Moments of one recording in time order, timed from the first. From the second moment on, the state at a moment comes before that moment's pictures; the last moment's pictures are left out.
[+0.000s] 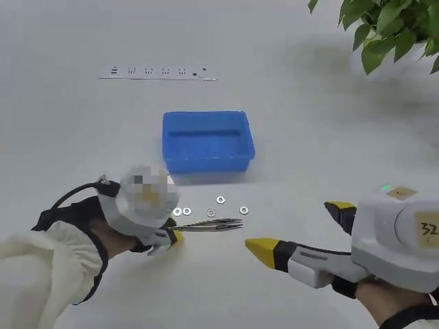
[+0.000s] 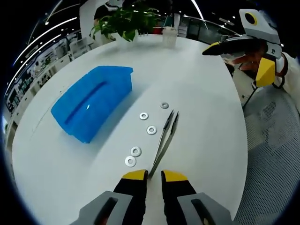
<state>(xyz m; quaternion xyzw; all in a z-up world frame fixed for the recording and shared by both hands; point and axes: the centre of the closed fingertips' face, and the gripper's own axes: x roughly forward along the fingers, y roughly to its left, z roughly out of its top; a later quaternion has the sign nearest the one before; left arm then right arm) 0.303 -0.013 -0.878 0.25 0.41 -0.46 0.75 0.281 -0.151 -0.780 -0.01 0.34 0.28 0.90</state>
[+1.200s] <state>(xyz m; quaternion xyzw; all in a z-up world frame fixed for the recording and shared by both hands) 0.259 -0.030 -0.789 0.23 0.33 -0.45 0.79 0.247 -0.138 -0.750 -0.03 0.30 0.33 0.90</state>
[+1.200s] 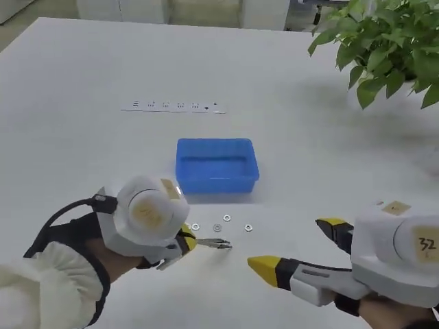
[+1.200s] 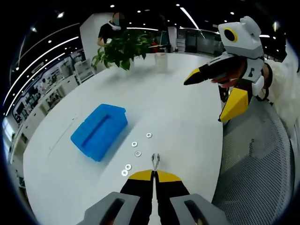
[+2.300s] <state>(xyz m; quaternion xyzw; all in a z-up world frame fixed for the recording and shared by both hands) 0.163 -0.048 -0.659 0.28 0.24 -0.58 0.73 0.167 -0.029 -0.704 -0.18 0.26 0.62 0.72</state>
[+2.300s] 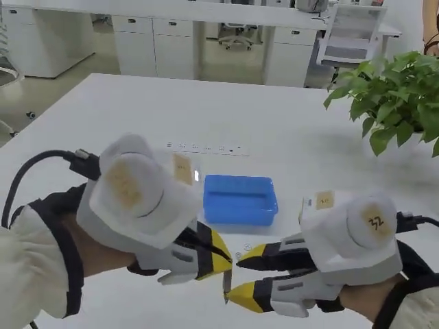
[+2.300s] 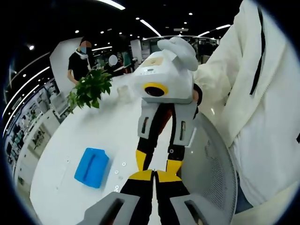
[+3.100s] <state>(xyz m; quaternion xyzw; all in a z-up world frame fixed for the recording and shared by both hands) 0.150 -0.049 -0.655 0.29 0.21 -0.58 0.73 0.151 -0.021 -0.707 -0.20 0.26 0.65 0.69</state>
